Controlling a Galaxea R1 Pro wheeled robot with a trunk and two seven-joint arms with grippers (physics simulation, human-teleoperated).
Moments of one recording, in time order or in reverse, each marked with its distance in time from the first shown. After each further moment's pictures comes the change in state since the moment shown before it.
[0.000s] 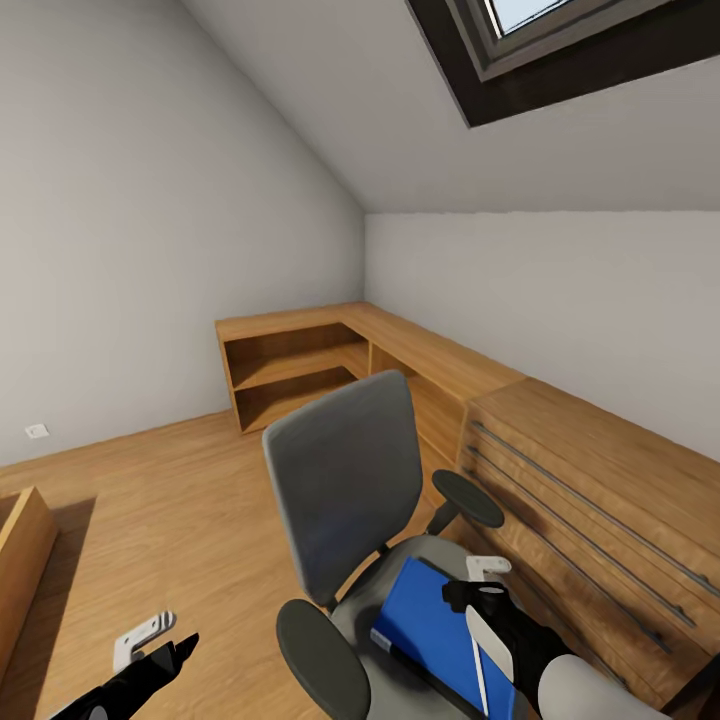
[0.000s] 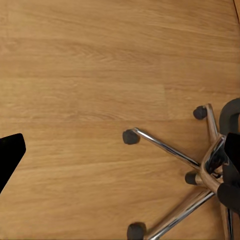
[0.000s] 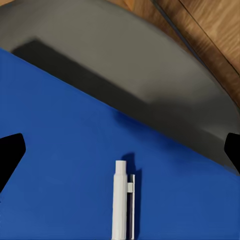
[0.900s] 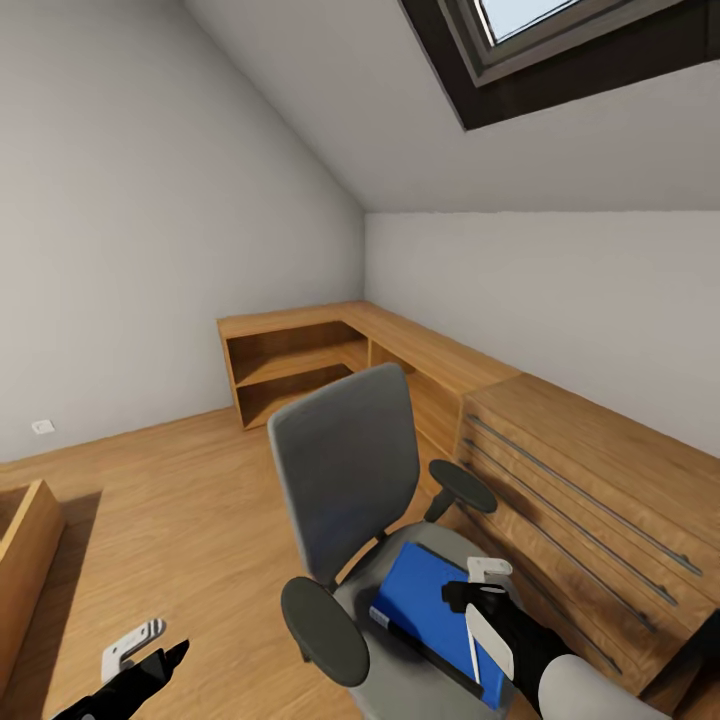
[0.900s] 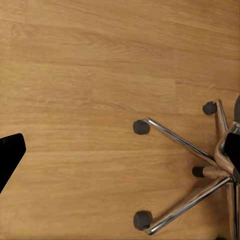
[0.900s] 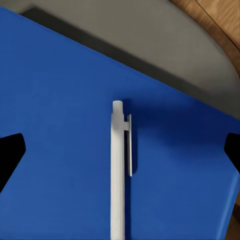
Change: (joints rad) left arm 0.000 0.000 0.049 0.021 -0.002 -0.003 0.000; right arm 0.000 -0.001 0.000 -0.001 -0.049 0.001 -0.001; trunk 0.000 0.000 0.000
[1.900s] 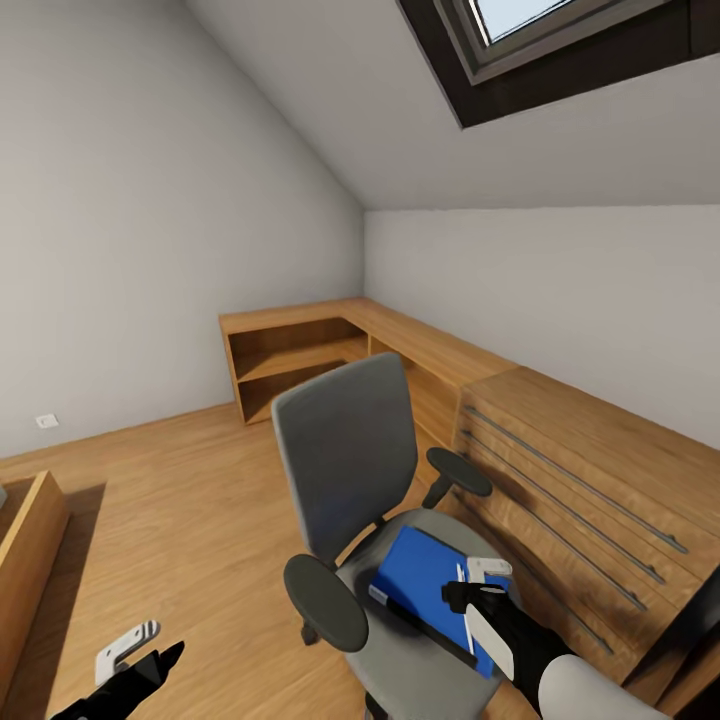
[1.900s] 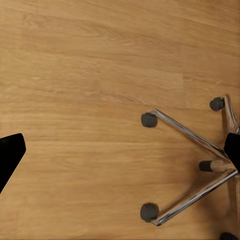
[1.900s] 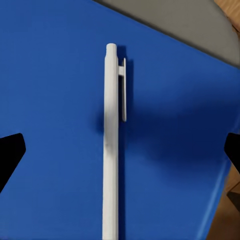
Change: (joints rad) left arm 0.000 0.000 0.023 0.001 0.000 0.000 -0.001; right arm 0.000 0.000 0.001 0.002 0.000 0.000 0.002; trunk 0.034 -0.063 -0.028
